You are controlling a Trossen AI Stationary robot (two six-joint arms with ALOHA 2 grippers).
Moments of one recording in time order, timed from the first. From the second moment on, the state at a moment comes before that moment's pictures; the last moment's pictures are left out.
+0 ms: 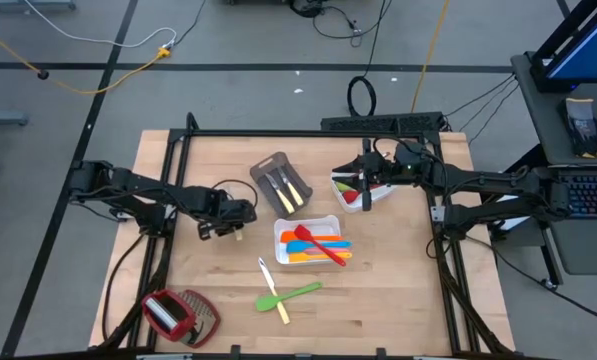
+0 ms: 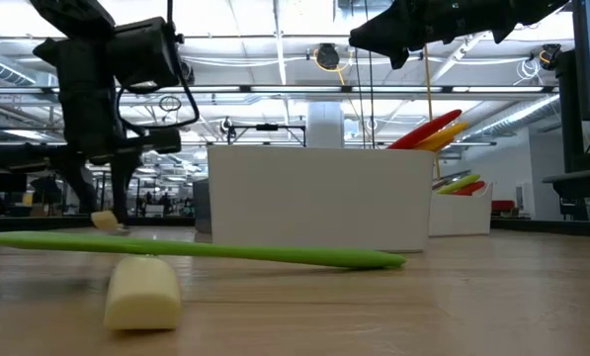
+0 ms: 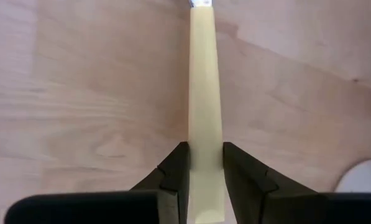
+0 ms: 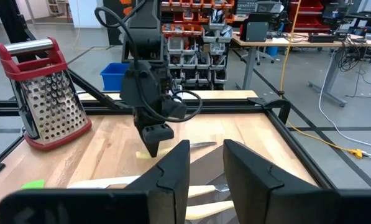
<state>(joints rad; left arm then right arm) -0.01 1.37 0.66 -0.62 0.00 -1.89 -0.27 1.08 0.74 0.21 -0.24 -0.04</state>
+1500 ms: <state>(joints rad) -0.03 1.37 0.65 -0.69 0.02 -1.81 -0.27 1.08 0.74 0.21 -0.24 -0.04</state>
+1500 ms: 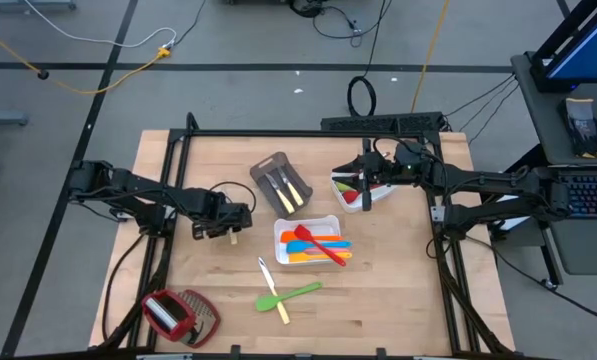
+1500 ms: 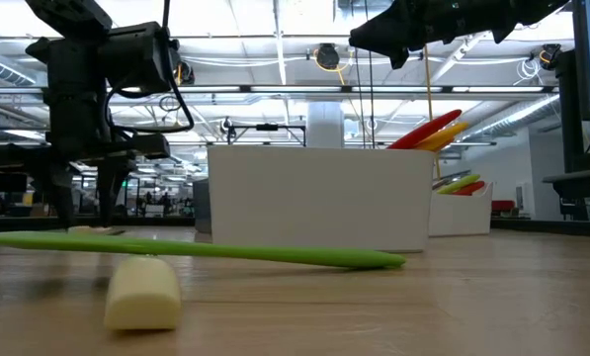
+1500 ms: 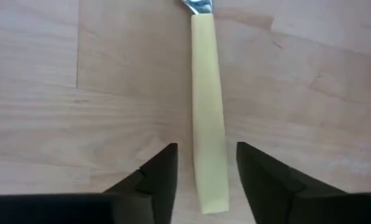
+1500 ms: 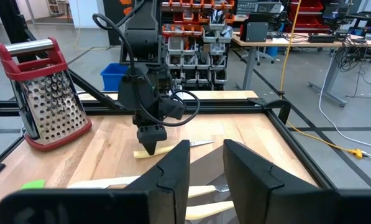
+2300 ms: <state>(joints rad) -0.03 1.51 0.66 -0.65 0.04 -1.82 -0.27 1.08 0.74 0.21 -0.24 -0.03</state>
